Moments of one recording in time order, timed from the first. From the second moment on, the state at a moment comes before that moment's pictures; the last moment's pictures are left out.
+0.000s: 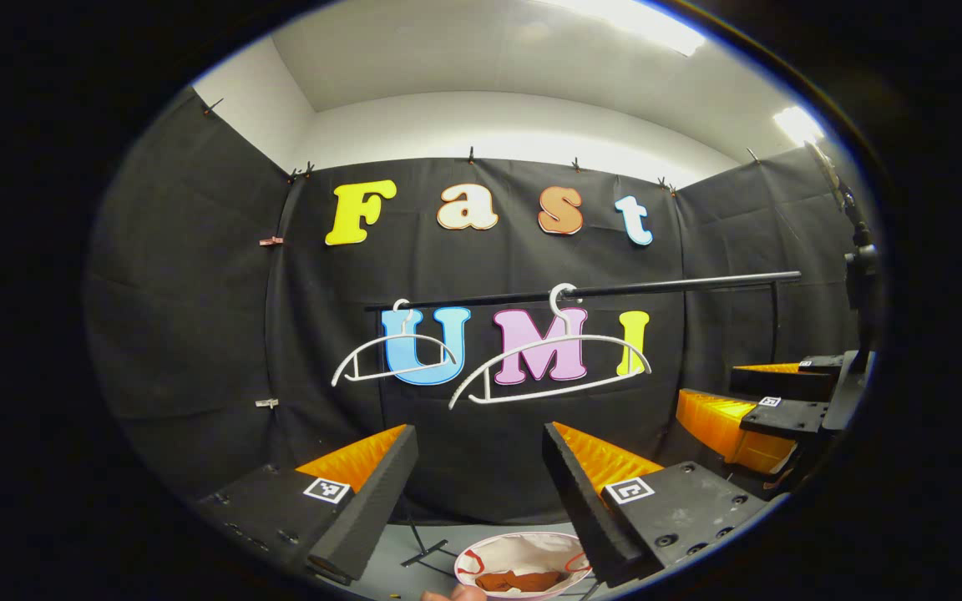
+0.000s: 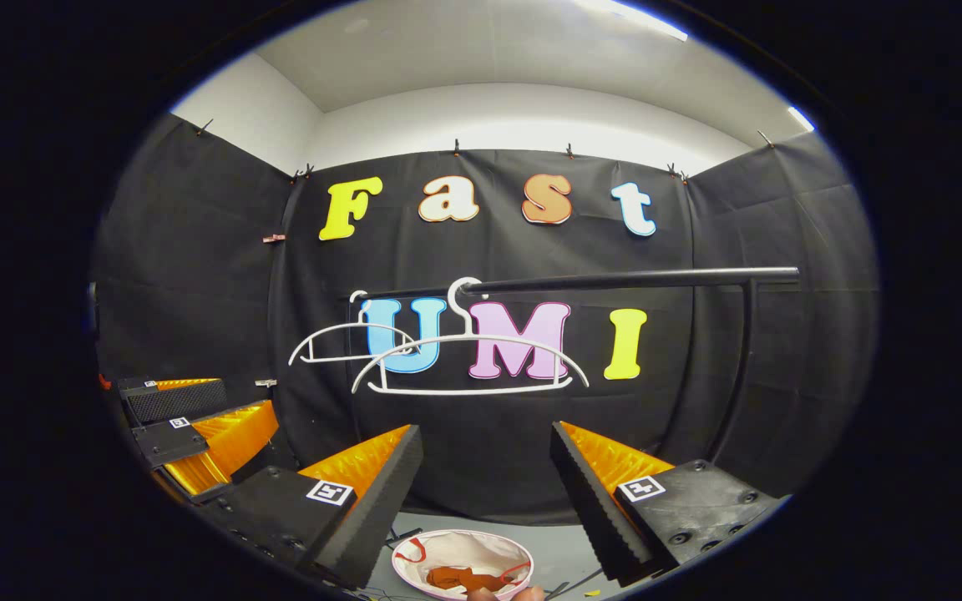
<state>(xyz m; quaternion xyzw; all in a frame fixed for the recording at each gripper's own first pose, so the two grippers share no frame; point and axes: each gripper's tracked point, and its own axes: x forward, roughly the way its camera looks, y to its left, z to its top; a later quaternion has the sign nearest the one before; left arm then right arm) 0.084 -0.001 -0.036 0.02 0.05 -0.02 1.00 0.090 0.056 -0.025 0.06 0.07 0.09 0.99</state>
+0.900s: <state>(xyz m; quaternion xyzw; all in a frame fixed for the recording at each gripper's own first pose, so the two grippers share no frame) 0.083 -0.004 -0.033 0.02 0.05 -0.02 1.00 0.086 0.043 -0.010 0.04 0.04 0.08 0.99</state>
